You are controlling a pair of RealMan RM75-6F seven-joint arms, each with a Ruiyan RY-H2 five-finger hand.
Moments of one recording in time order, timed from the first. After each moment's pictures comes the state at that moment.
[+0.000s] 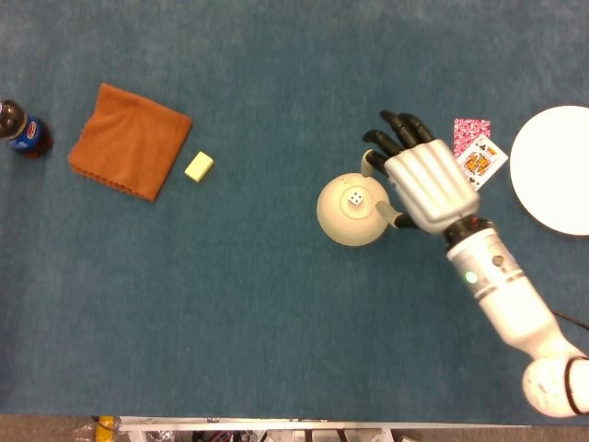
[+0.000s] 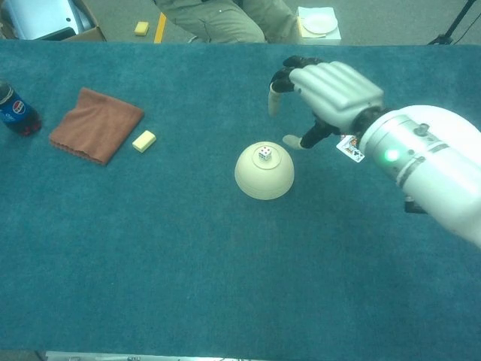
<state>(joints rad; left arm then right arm) 0.06 -0.98 0.04 -1.64 1.69 1.68 0.05 0.64 -1.55 0.22 -1.91 -0.98 1.10 -0.83</state>
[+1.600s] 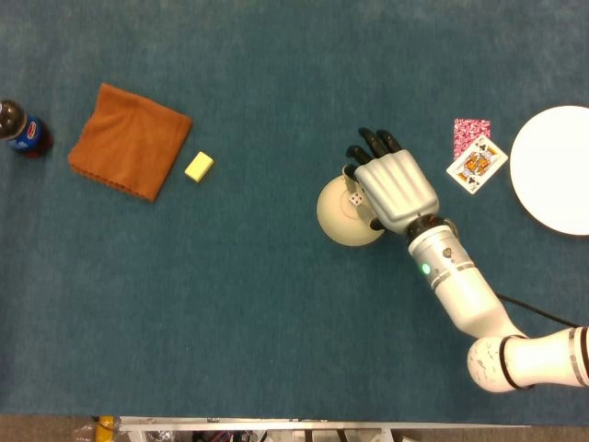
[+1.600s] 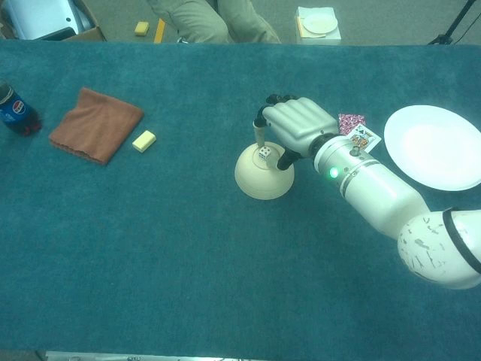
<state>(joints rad) 0.06 -0.99 0.03 -1.60 1.65 1.66 0.01 0.81 -1.73 0.15 -1.68 -0.77 1.13 -0.86</state>
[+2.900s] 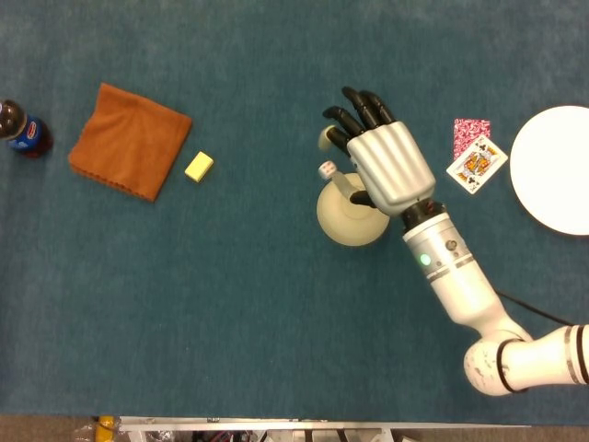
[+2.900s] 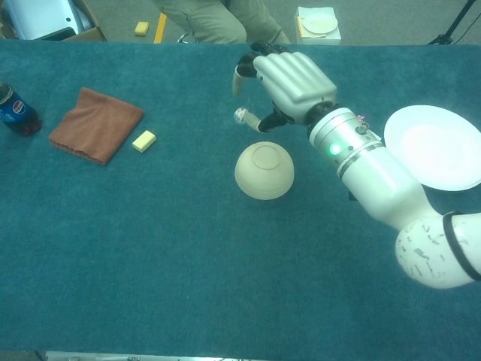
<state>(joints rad) 0.07 -0.99 0.03 -1.58 1.64 1.67 0.00 0.79 -1.76 0.19 -1.64 -1.05 1.23 -0.62</state>
